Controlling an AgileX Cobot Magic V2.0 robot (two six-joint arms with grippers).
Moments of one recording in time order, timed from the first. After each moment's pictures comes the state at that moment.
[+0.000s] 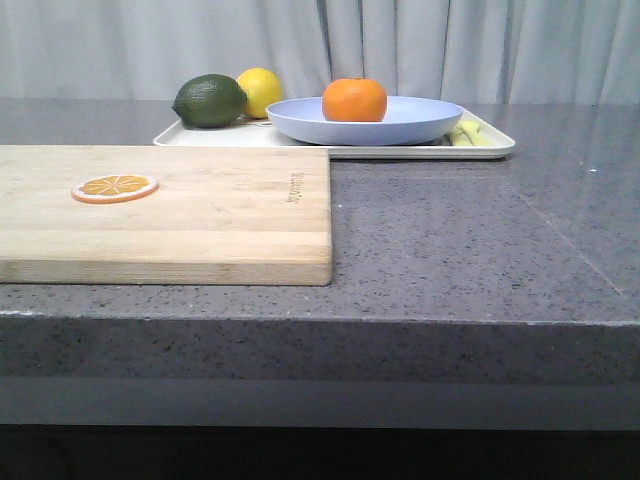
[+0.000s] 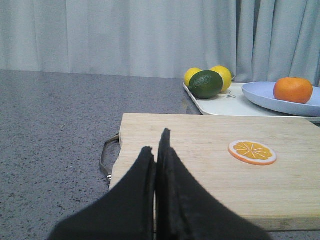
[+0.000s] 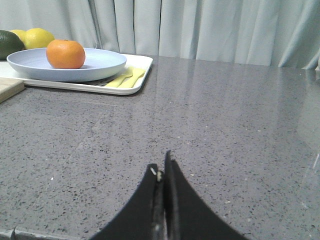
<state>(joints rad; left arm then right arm) -0.11 0.00 0.01 -0.06 0.05 0.03 0.03 -0.01 0.02 0.11 0.07 -0.13</state>
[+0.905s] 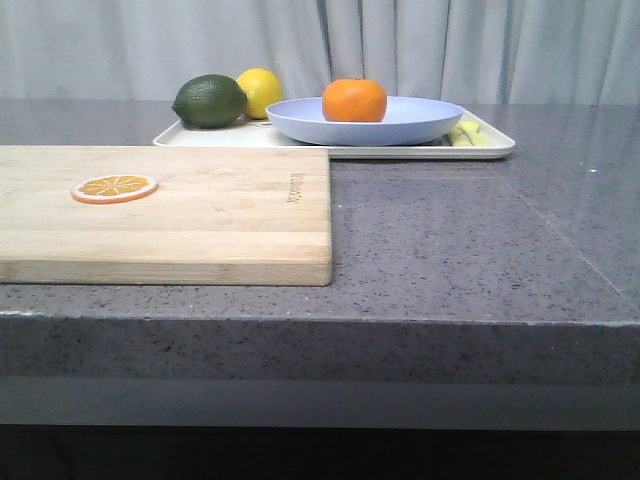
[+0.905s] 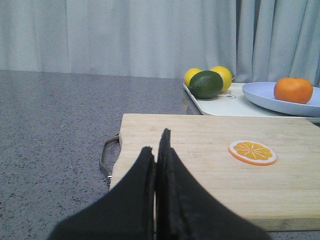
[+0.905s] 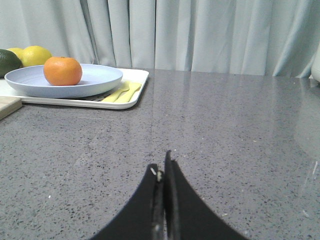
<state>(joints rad) -0.11 0.00 0.01 -0.06 0.05 0.03 0.03 -0.01 0.02 -0.04 0.03 0.05</state>
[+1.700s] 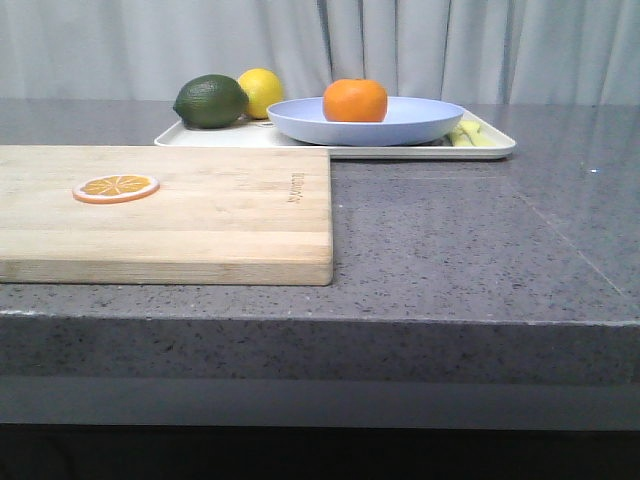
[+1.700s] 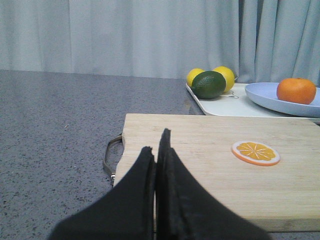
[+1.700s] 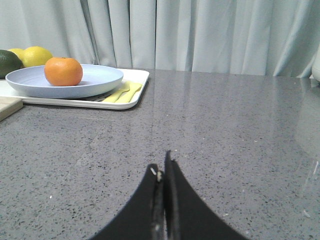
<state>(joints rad) -0.10 0.00 0.01 -0.06 0.05 0.03 0.03 -0.01 0.02 -0.04 0.03 0.05</state>
